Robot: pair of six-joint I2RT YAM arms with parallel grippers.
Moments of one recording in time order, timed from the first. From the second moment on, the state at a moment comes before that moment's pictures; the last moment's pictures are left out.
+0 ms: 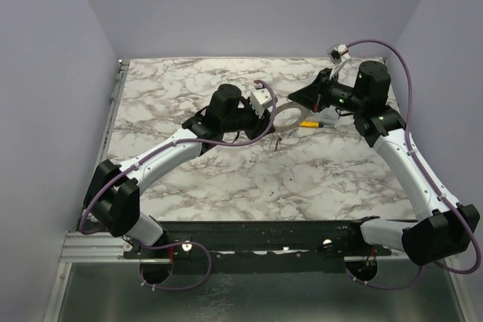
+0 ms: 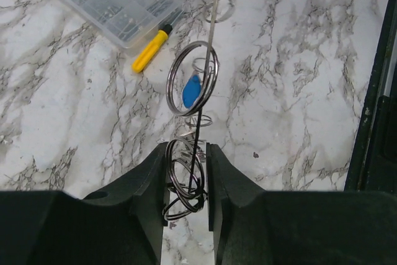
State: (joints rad) left arm -0.70 1.49 1.15 -0.04 0.46 0.09; right arm 0.27 1.24 1.20 -0.16 -0.71 0.32
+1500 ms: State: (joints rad) left arm -0.47 1.51 1.09 0.34 0.84 -0.54; right arm 0.27 1.33 0.74 0.35 -0.99 0.21
